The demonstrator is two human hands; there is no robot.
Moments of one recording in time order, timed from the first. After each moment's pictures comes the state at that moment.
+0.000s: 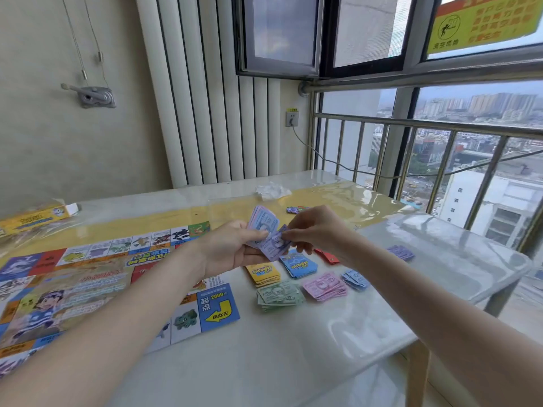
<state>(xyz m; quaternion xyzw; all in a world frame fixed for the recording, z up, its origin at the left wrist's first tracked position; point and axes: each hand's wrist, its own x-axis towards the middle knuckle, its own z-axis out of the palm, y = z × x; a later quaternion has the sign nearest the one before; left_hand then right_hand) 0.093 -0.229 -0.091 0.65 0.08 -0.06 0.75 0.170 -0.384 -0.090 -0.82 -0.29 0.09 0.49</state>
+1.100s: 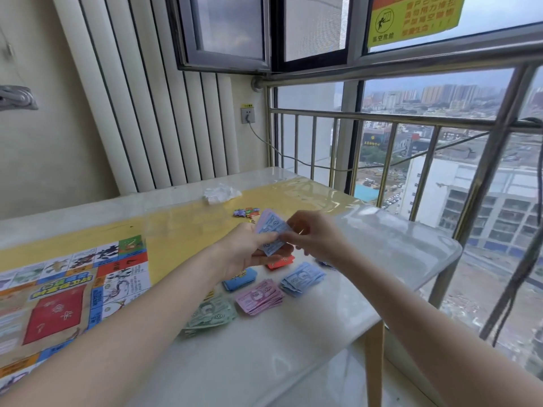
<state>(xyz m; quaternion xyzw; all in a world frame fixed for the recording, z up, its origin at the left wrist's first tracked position) 0.166 -0.327 -0.100 0.71 0.05 -0.08 0.70 0.221 -0.468 -0.111 -0.87 -0.27 -0.05 0.41</state>
